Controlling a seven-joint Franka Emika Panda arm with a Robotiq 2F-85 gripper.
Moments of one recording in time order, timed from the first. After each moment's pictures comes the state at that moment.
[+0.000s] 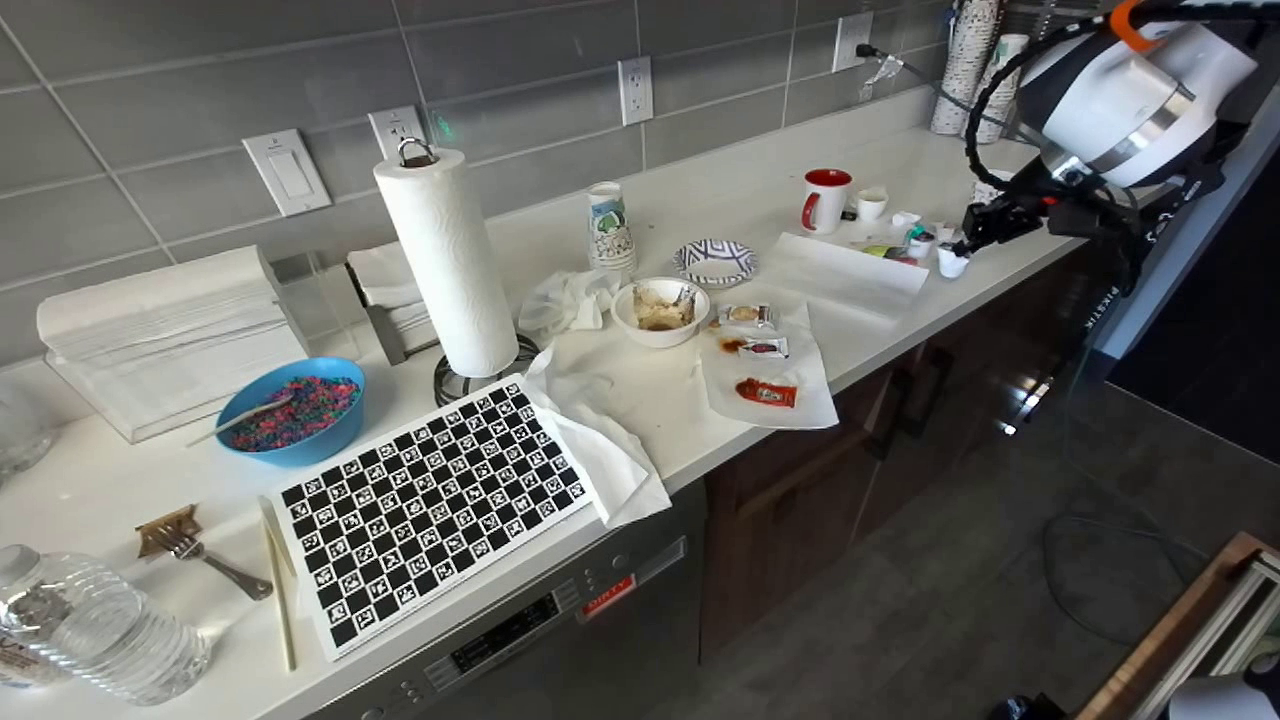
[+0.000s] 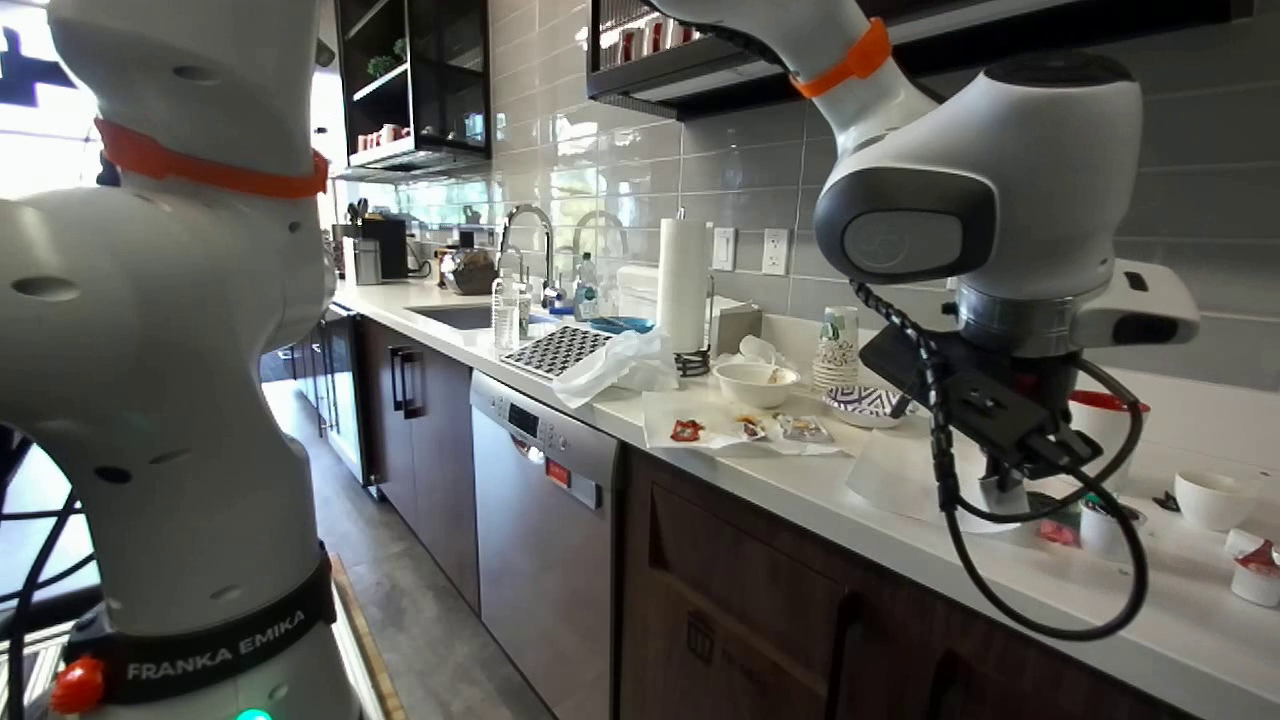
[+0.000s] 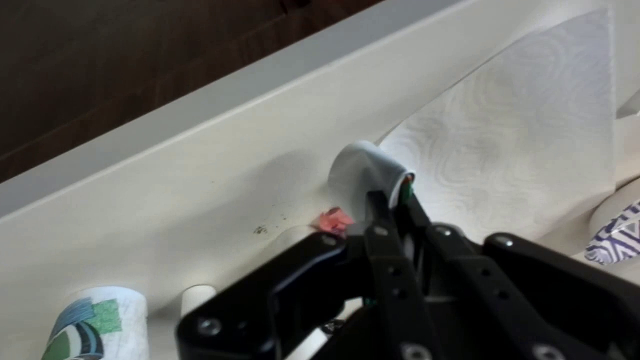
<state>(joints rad) -0.51 0.16 -0.02 -2.23 0.78 2.68 -0.83</state>
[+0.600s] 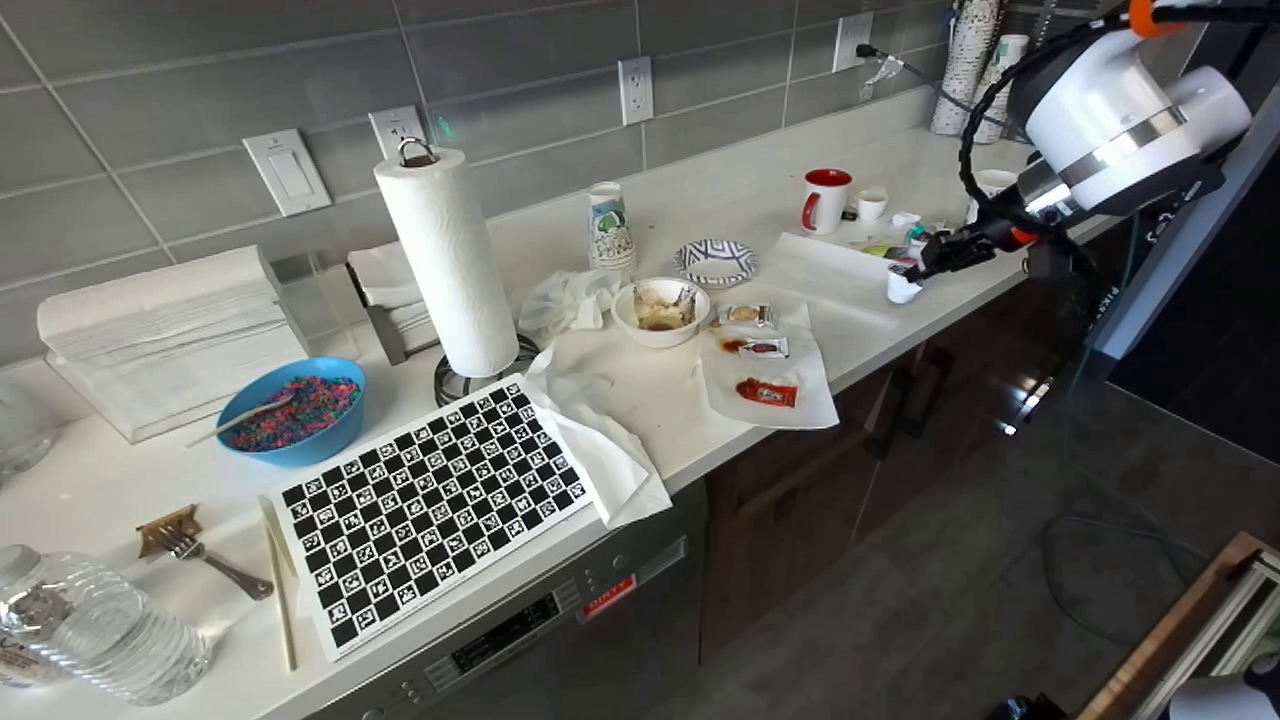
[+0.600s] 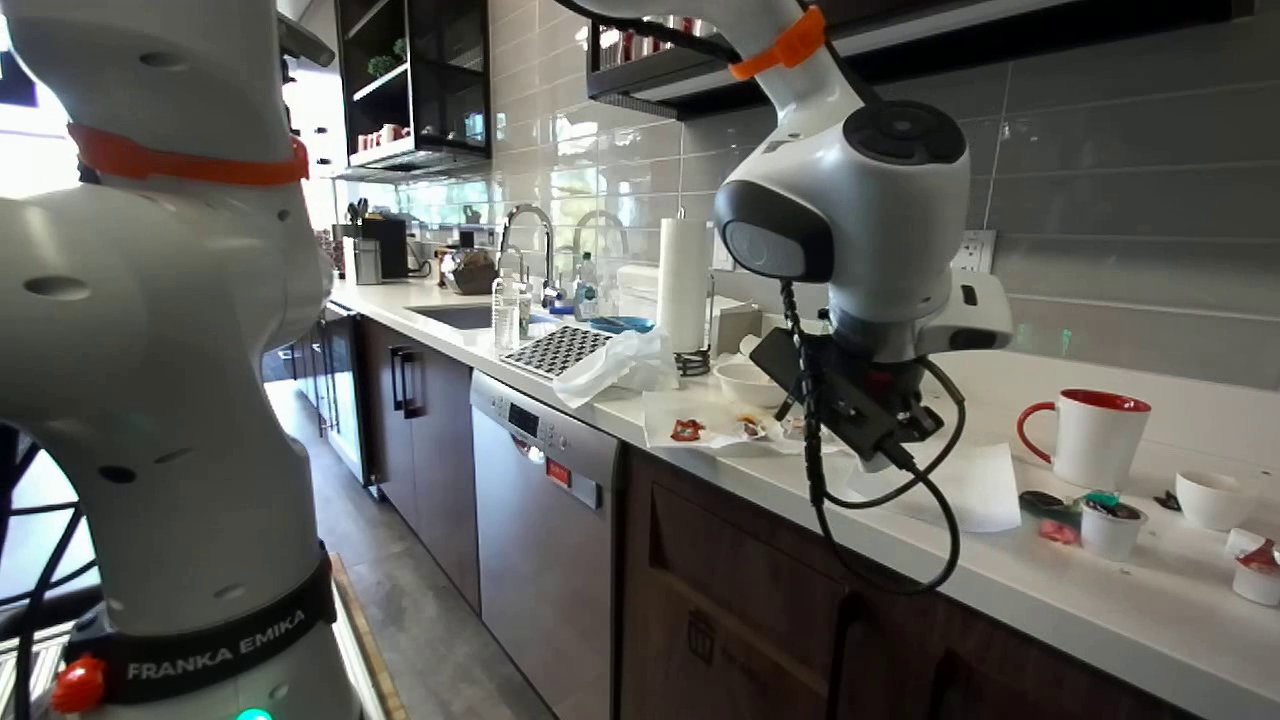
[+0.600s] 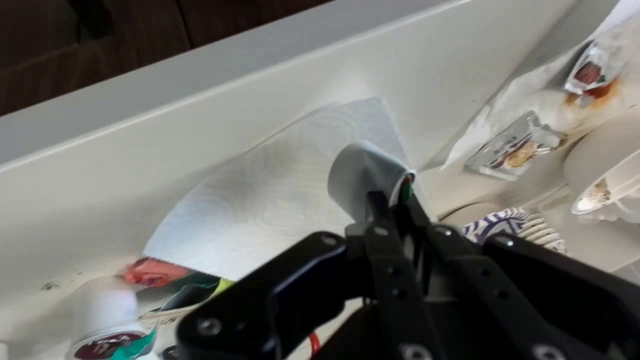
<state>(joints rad) -0.48 0.03 0.10 -2.41 1.21 2.64 -1.24</state>
